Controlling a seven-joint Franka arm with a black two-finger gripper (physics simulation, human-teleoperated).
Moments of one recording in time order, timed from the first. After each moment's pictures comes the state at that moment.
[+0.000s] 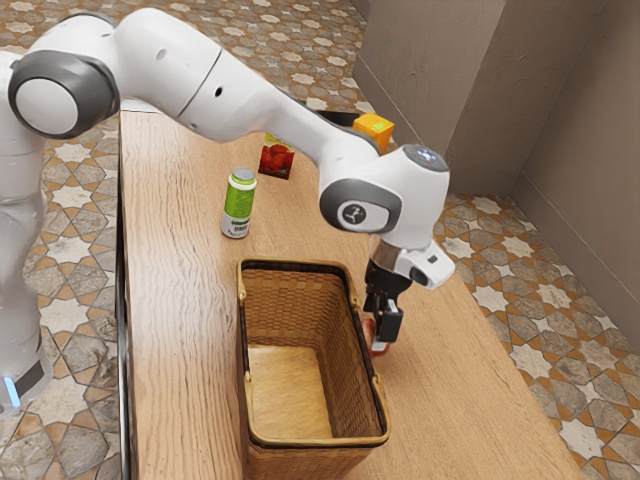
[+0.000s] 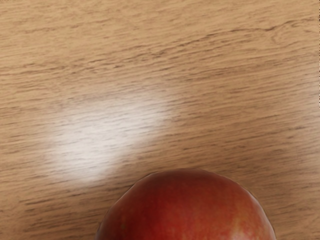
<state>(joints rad) -0.25 0.16 -0.04 -1.88 -0.04 2.08 -0.08</state>
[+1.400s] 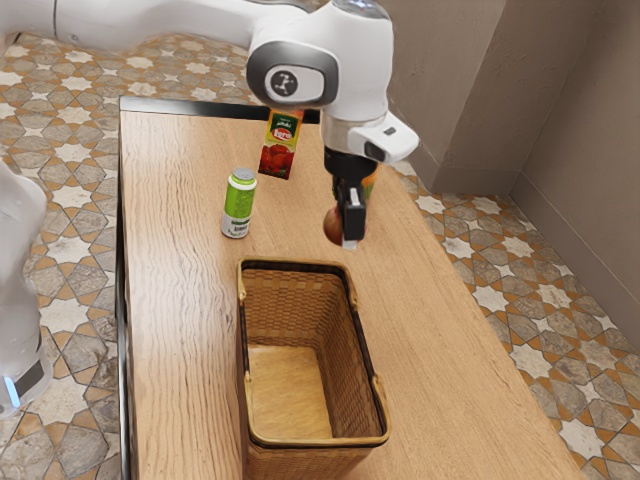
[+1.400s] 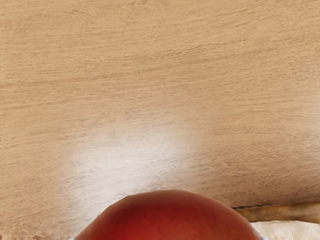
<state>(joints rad) -0.24 -0.28 -0.03 -1.97 -0.02 1.88 -0.10</state>
